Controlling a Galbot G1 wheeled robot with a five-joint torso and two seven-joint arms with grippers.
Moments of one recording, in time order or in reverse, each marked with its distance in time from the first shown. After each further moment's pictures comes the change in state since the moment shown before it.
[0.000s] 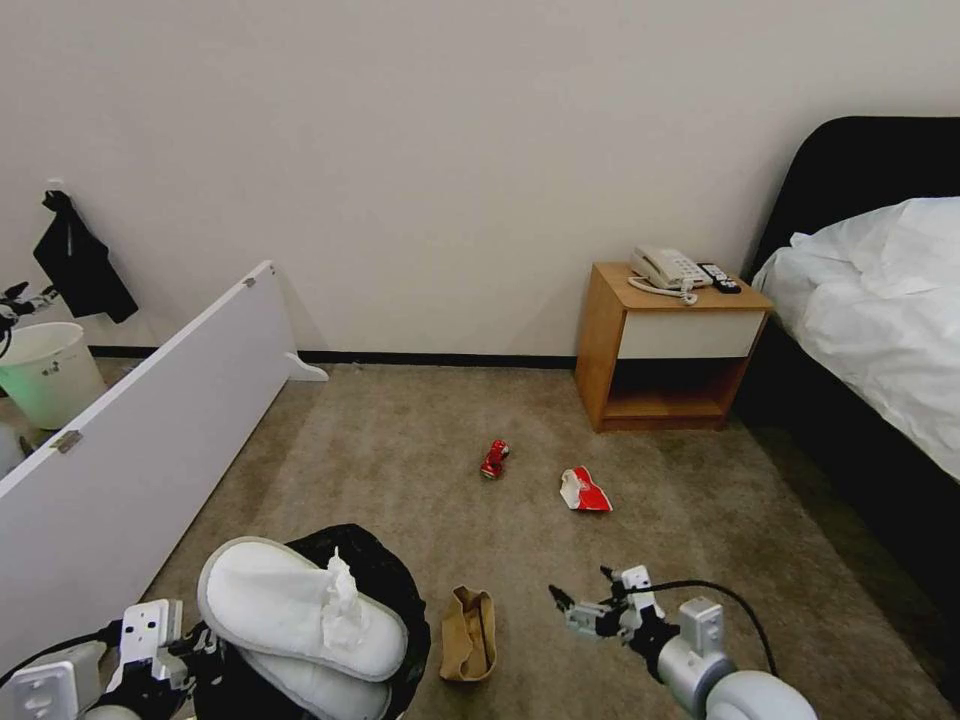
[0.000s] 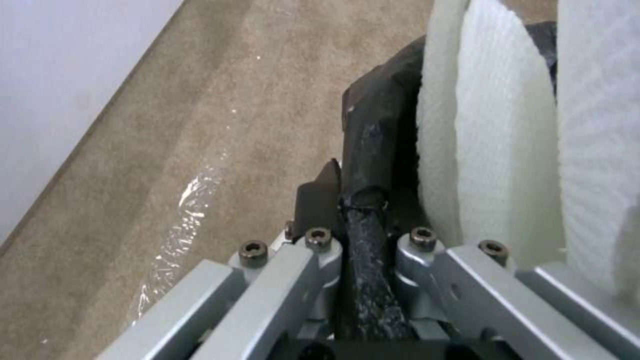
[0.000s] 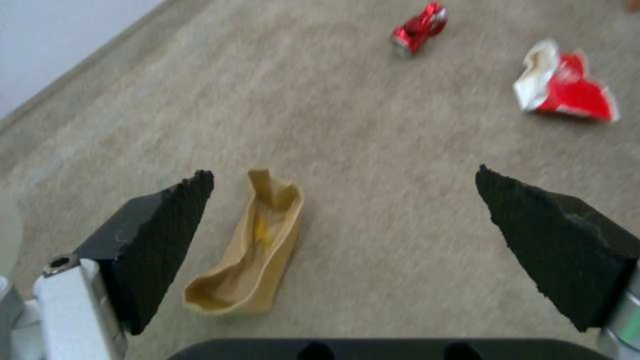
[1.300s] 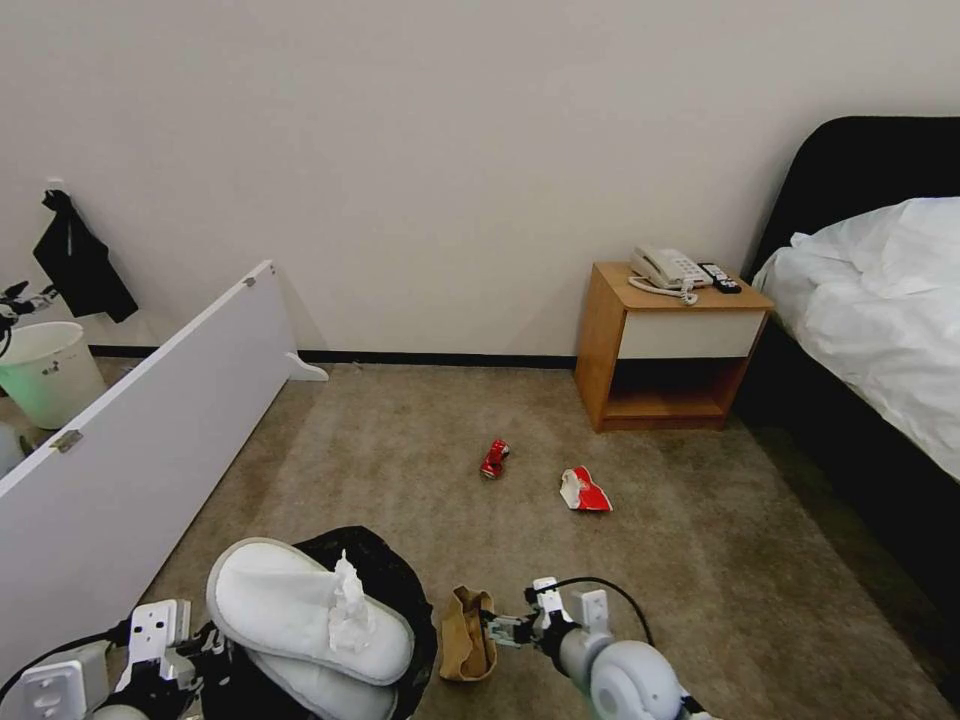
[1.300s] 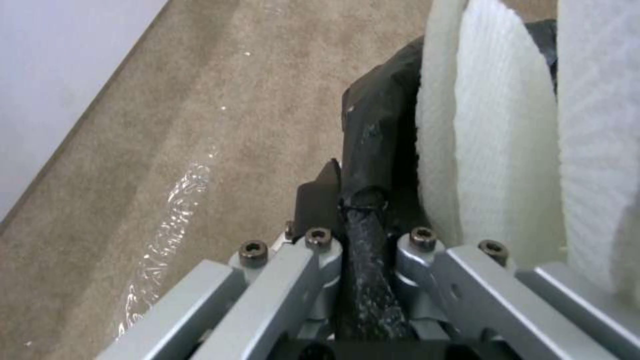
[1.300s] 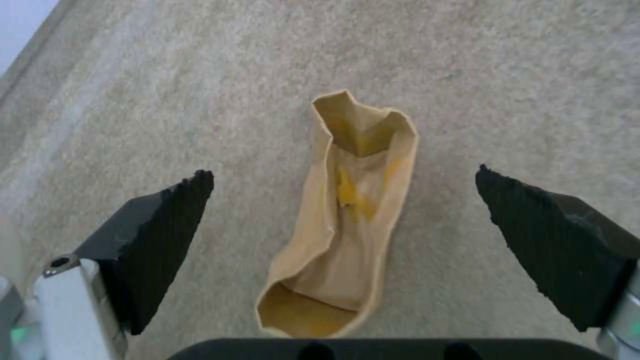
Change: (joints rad) left arm -0.005 0.005 0.019 0.000 -0.003 0.000 0.000; right arm 0.311 0.211 -0.298 -0.334 0.150 -0.128 0.175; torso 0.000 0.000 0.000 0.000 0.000
